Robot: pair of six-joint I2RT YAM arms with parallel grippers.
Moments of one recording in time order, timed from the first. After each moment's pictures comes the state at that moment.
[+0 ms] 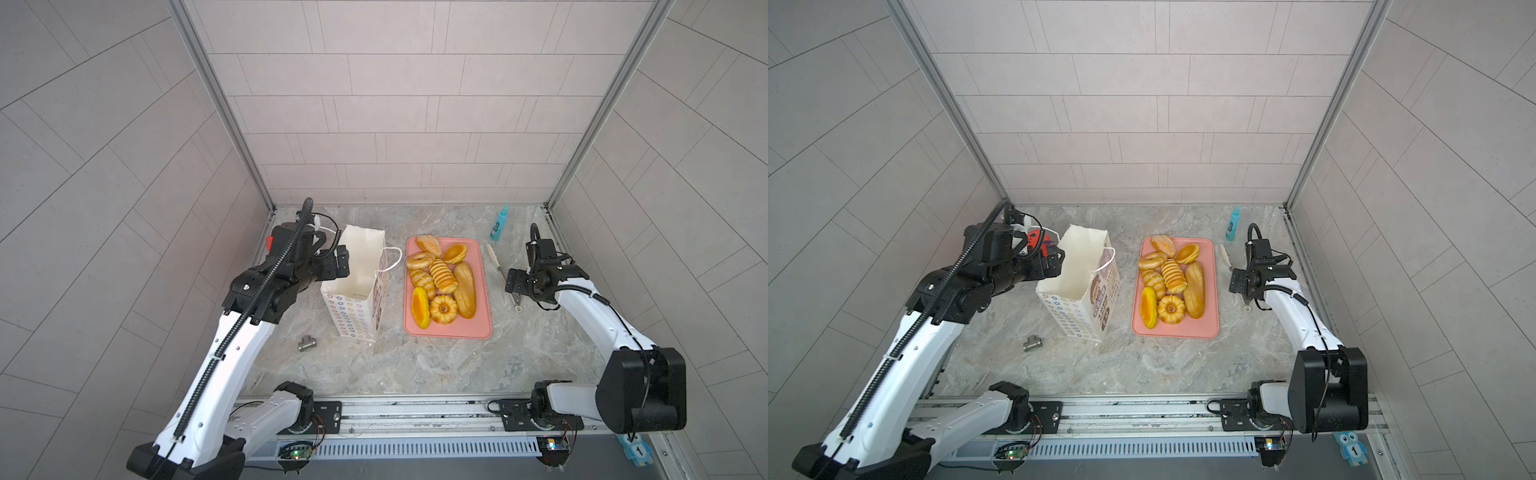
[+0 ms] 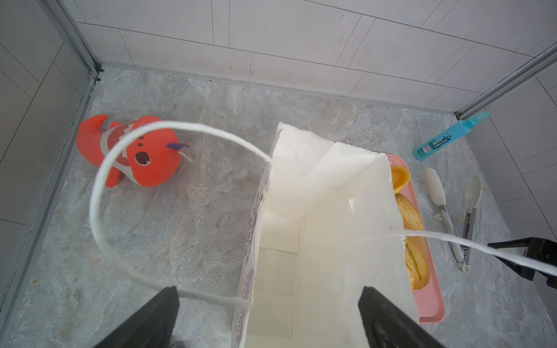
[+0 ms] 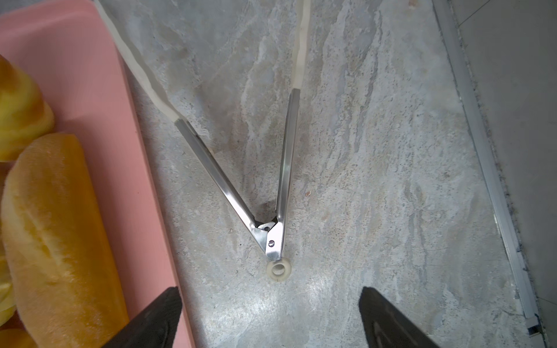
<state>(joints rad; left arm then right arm) -0.32 1.02 1.32 -0.98 -0.07 -0.34 -0.02 1.32 0.93 -0.74 0.17 0.32</state>
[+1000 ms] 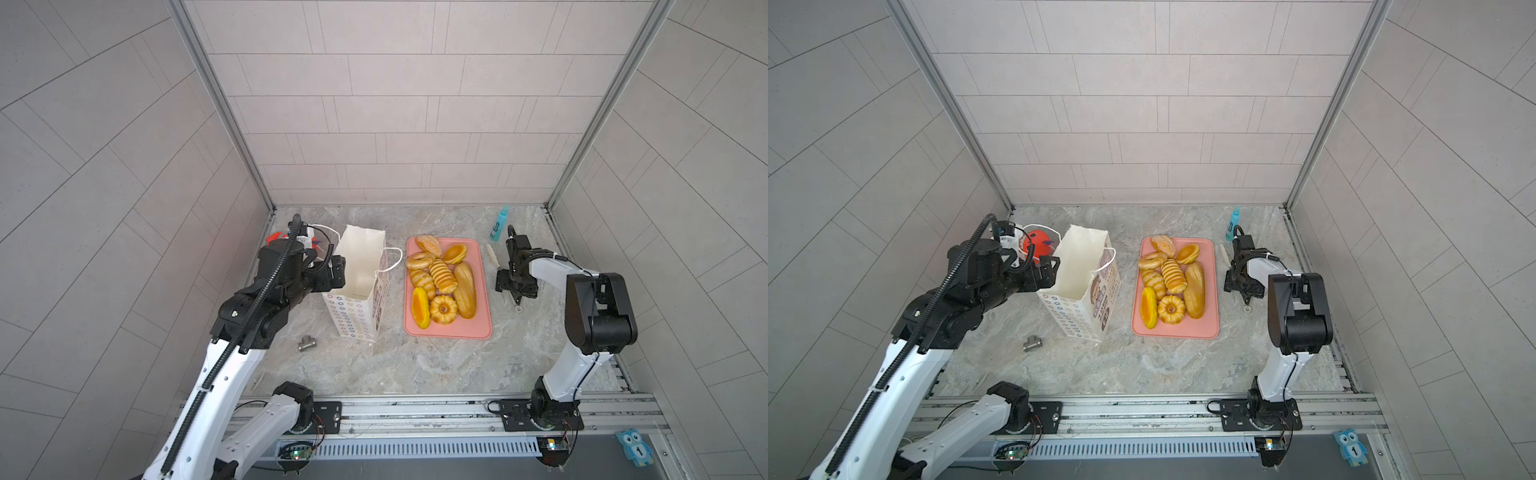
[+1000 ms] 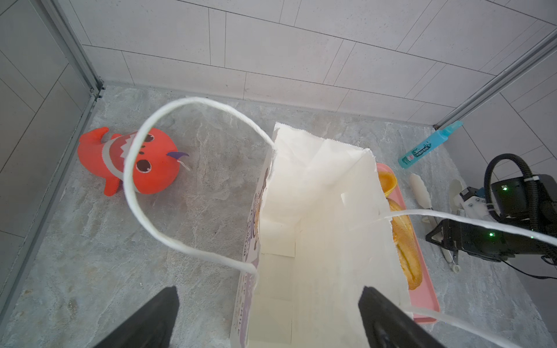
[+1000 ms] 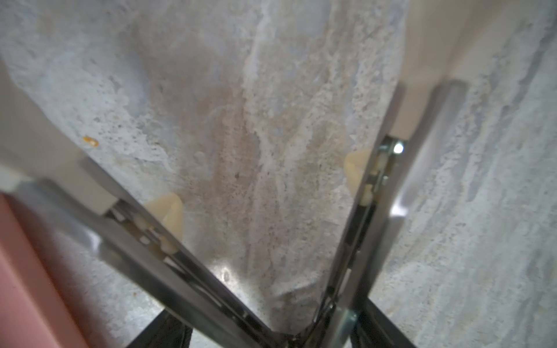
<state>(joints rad) -0.32 0.89 1.23 -0.91 -0.06 -0.32 -0.03 1.77 1.09 -0.65 0.15 0.30</state>
